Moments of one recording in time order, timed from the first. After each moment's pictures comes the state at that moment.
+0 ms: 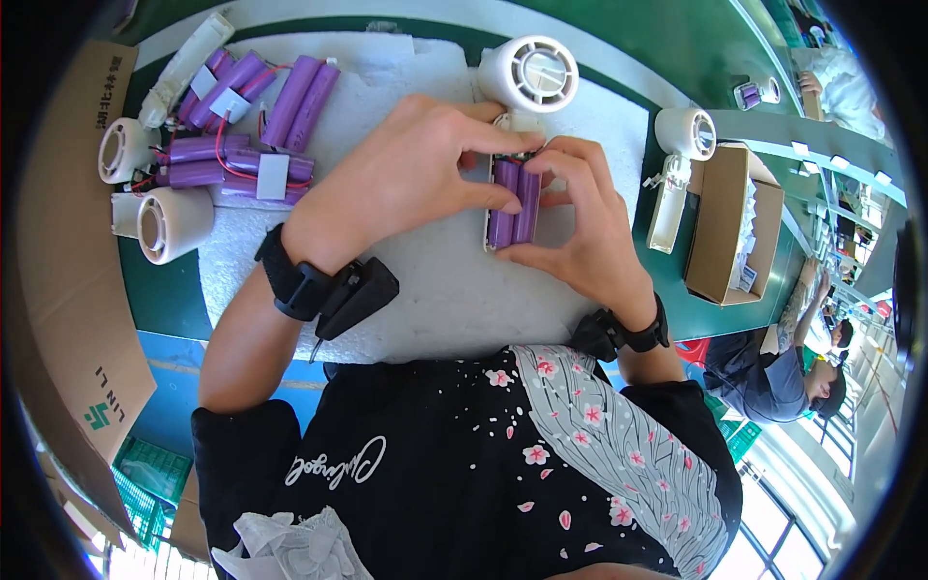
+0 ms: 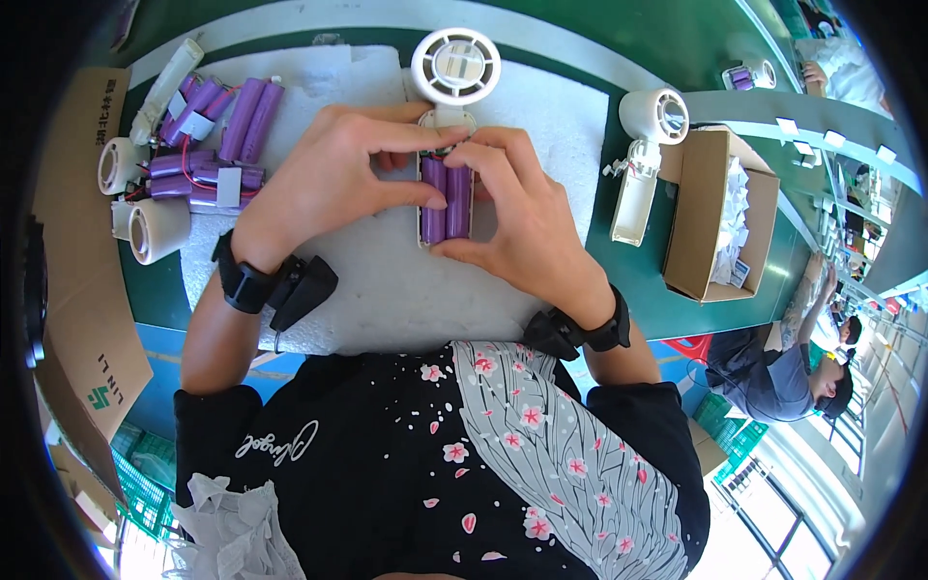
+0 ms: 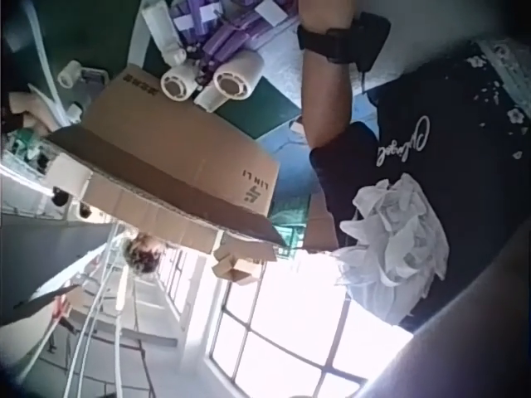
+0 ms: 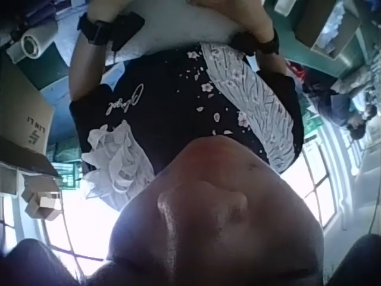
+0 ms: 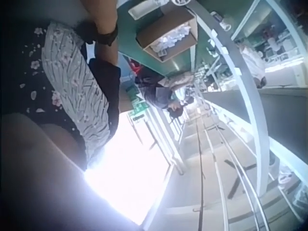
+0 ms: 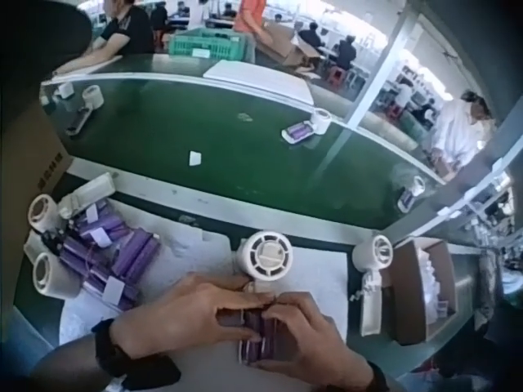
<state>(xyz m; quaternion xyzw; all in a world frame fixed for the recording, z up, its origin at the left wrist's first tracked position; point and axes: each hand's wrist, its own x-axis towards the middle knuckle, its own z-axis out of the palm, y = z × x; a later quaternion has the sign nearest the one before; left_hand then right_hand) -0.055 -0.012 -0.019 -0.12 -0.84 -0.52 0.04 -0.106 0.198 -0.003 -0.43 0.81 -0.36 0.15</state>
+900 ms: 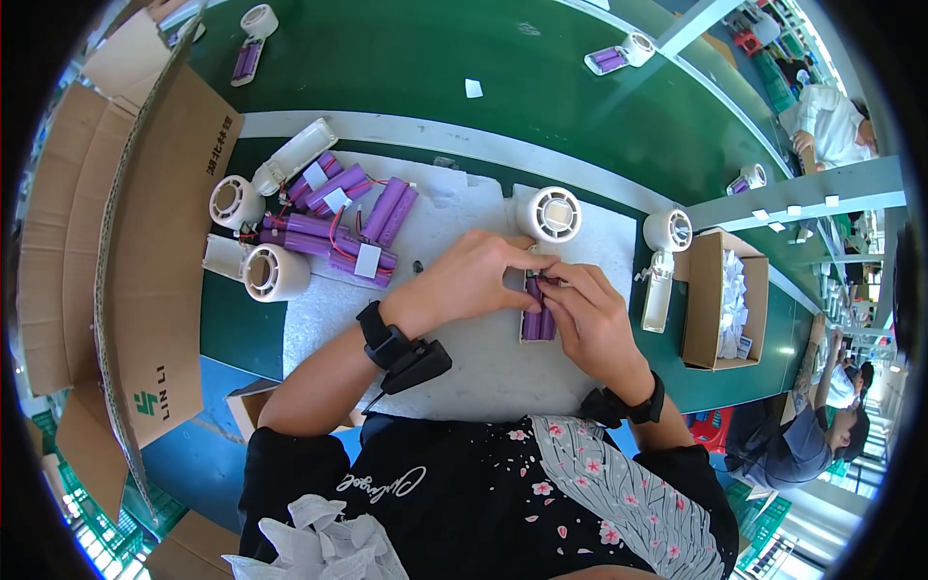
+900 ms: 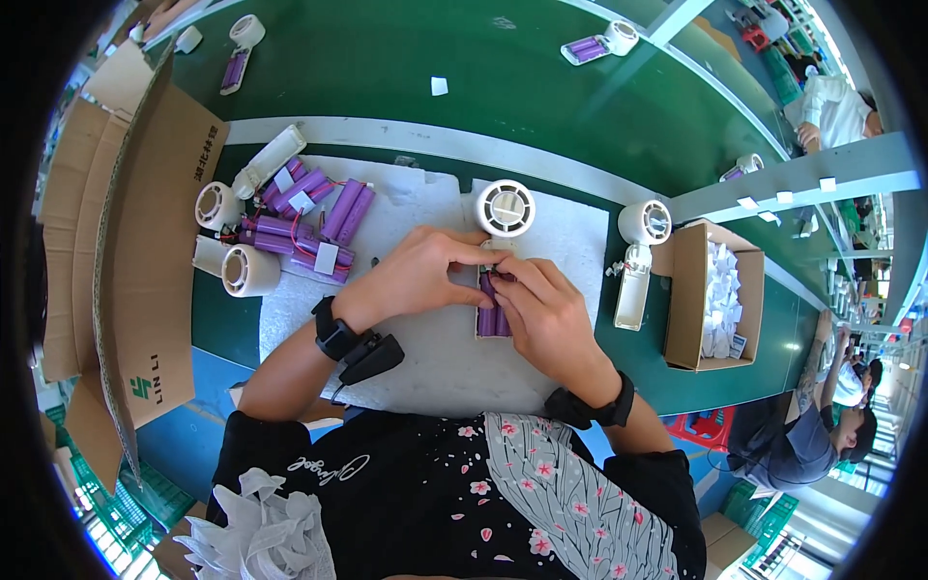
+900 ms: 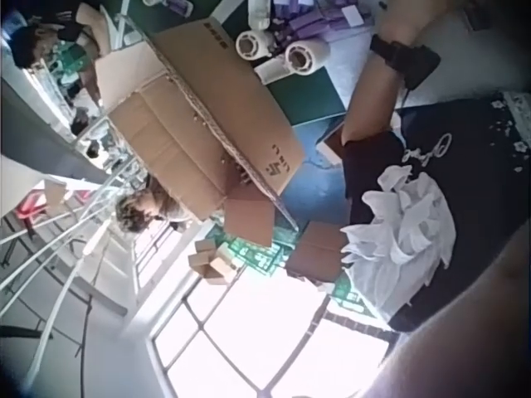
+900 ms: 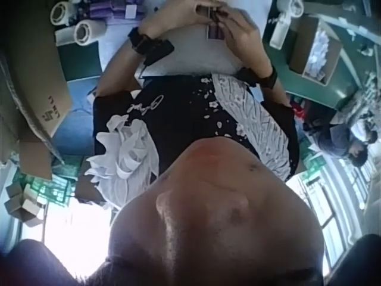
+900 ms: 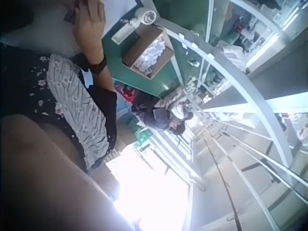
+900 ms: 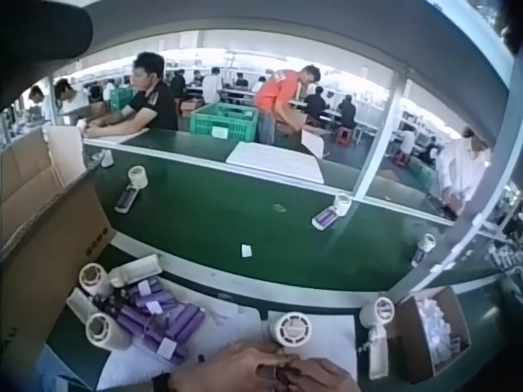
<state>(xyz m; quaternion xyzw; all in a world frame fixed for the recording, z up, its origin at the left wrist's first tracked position) -0.051 -0.005 -0.021 -0.13 -0.85 -0.52 0.01 -0.098 0.198 0.010 -0.52 0.80 -0.29 0.01</state>
